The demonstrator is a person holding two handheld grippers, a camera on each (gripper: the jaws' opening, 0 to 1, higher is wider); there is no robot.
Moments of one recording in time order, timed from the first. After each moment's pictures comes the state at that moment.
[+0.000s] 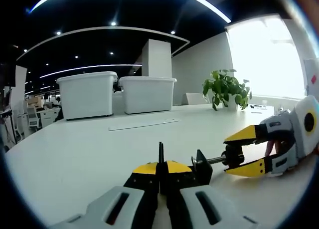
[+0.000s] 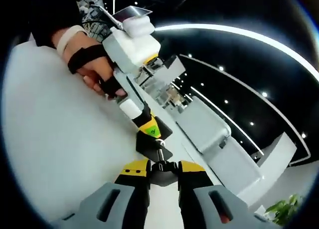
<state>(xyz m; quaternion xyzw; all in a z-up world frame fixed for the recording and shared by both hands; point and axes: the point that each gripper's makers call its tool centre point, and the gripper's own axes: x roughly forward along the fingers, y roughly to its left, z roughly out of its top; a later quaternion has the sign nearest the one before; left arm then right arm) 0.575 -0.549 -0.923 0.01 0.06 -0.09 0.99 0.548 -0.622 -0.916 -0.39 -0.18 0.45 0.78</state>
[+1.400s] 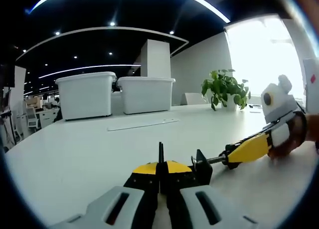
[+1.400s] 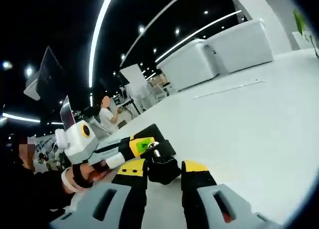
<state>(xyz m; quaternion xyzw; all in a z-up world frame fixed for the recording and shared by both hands) 0.573 -0.550 -0.923 0.01 0.06 -0.10 0.99 0.562 -0.634 -0.932 0.12 0.20 0.50 0.83</state>
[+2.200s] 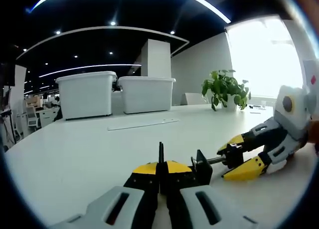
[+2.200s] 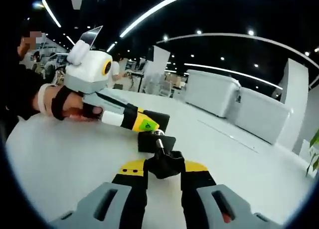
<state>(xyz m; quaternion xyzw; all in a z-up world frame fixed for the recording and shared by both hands) 0.573 -0.550 -0.923 0.01 0.06 -0.09 0.99 0.567 -0.629 -0.936 -0.19 0.01 0.51 0.84</state>
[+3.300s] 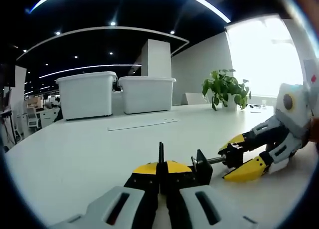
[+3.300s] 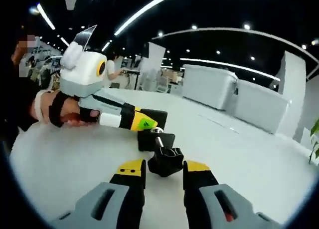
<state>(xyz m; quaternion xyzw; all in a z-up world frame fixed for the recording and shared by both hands) 0.574 -0.549 -0.923 0.01 0.06 -0.09 0.99 0.555 -0.628 -0.940 -0.07 0.12 0.51 0.85</state>
